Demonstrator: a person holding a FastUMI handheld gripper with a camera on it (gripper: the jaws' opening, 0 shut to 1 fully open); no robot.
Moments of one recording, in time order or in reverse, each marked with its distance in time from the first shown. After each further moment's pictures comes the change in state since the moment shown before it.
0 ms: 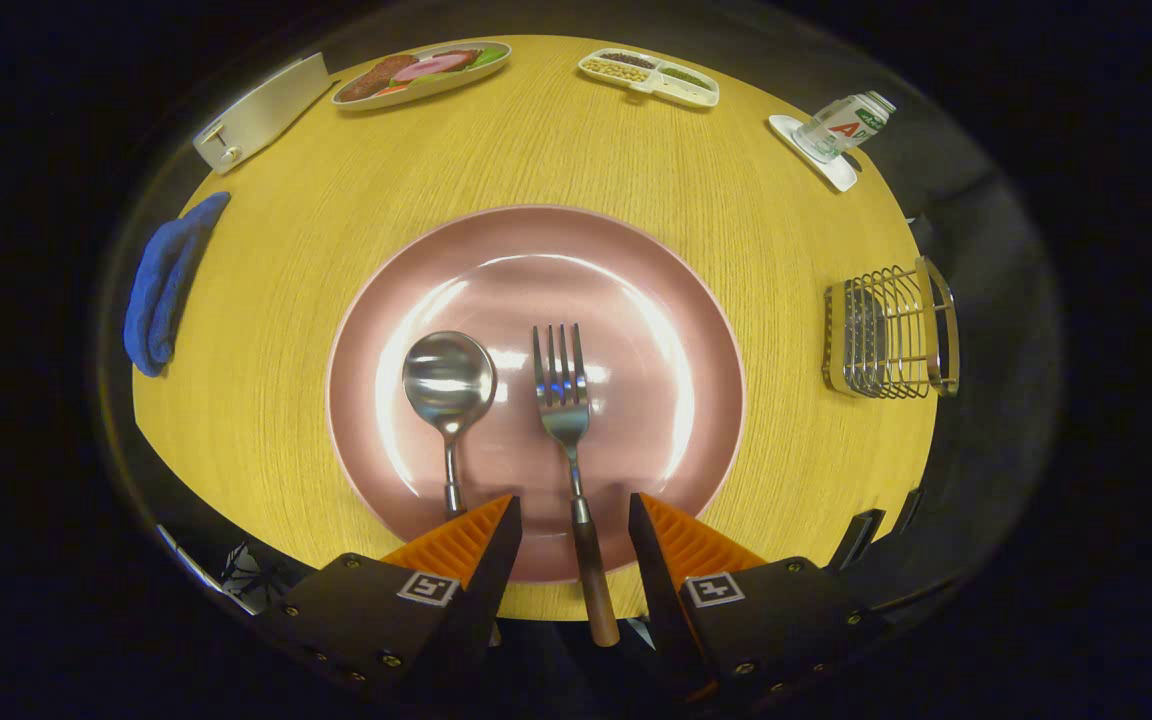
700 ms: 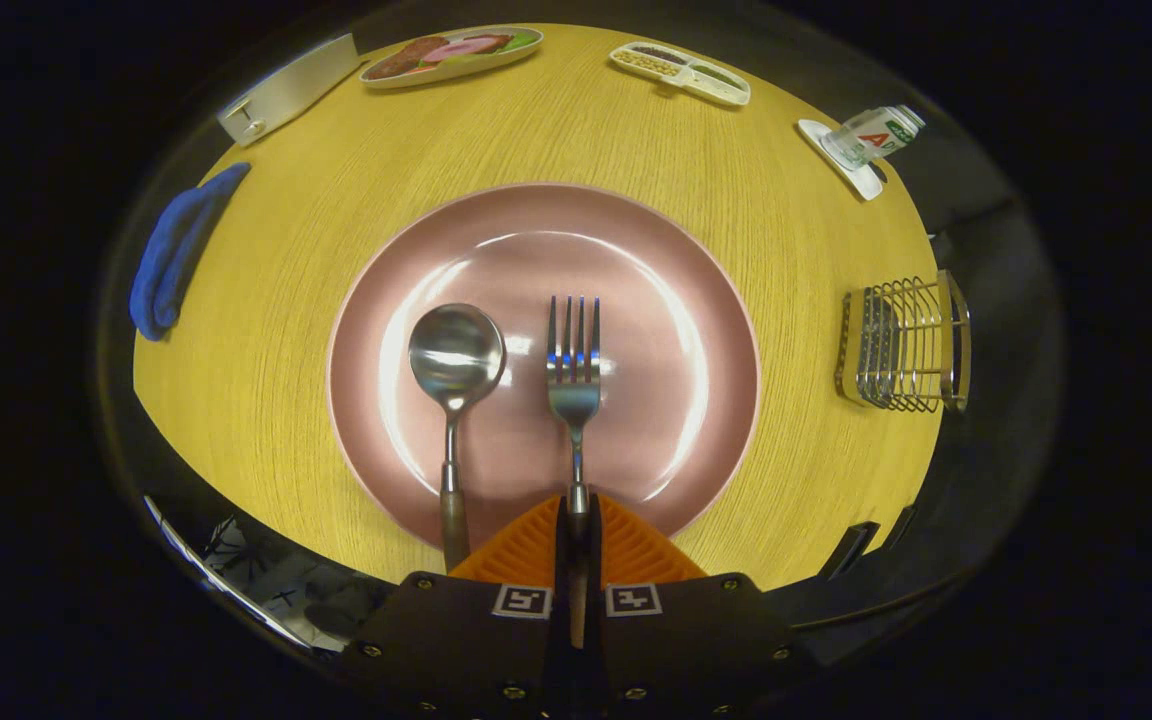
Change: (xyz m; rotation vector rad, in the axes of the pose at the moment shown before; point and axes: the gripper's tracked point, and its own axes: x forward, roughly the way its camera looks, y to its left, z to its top) arm -0.007 -0.002 -0.004 -0.039 0.014 -0.003
